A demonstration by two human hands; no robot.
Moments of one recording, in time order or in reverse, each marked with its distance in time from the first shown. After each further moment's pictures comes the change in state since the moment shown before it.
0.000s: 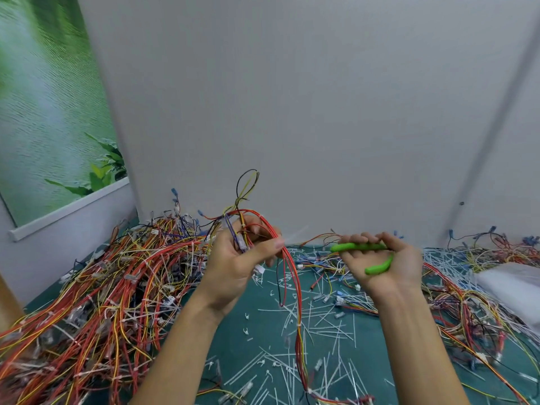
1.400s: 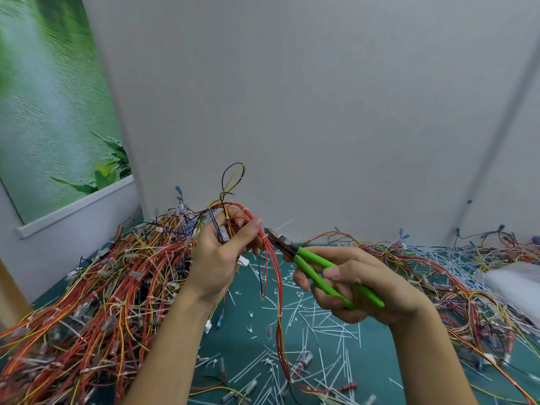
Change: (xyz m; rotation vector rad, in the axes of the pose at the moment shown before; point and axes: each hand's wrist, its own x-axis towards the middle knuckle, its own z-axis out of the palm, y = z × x) left_hand 0.005 0.005 -0.019 0.016 0.092 0.097; right_hand -0.026 0.012 0.001 -1.153 -0.735 0.512
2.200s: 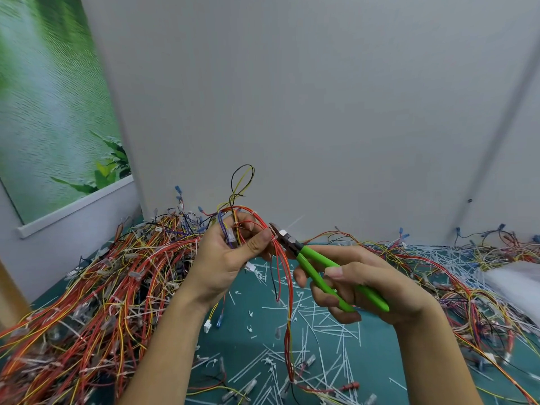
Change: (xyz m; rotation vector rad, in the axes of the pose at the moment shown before) left_hand -0.001 0.003 -0.001 0.048 -0.138 -0.064; right_hand -0.006 0.000 0.005 0.066 0.111 -0.020
